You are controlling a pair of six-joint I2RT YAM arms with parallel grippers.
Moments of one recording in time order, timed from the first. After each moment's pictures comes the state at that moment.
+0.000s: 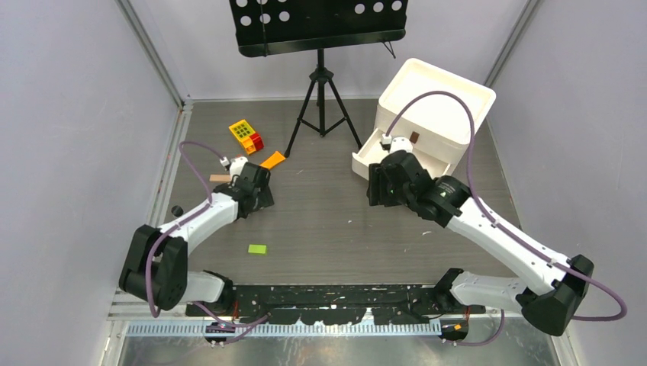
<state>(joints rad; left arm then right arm) -0.40 1.32 0.73 -0.47 -0.50 -0.65 0.77 1.13 1.09 -0.75 0.27 0.51</state>
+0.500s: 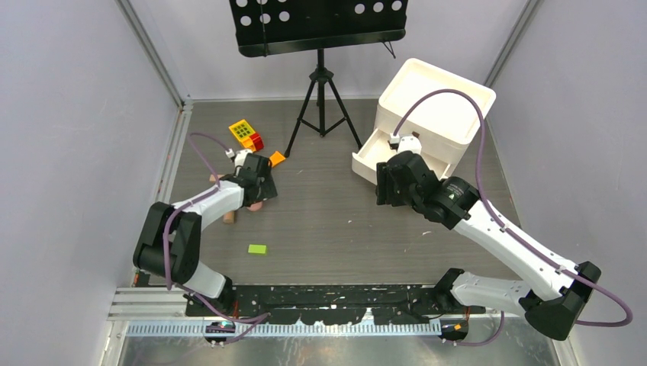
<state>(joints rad) -0.34 1.50 0.81 -0.34 -0.42 -0.57 0.77 1.08 1.13 -0.83 0.37 0.50</state>
